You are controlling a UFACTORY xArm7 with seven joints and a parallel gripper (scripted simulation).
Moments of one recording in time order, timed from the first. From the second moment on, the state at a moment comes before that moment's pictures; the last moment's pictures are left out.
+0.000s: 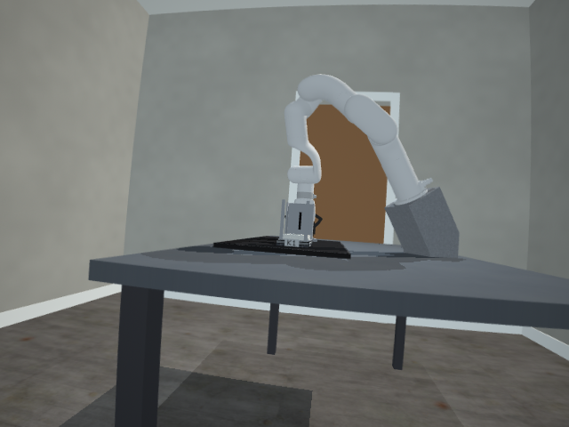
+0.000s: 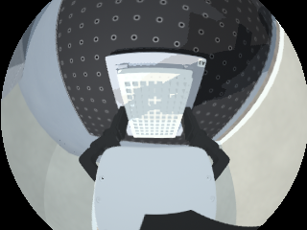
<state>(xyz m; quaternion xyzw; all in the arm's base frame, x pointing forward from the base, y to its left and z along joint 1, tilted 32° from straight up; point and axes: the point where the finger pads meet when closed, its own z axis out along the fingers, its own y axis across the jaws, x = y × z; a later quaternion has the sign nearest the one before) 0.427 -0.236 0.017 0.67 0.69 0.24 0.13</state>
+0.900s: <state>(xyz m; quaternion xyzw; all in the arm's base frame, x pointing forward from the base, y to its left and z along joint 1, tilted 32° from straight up) 0.427 -0.235 0.017 0.67 0.69 0.24 0.13</state>
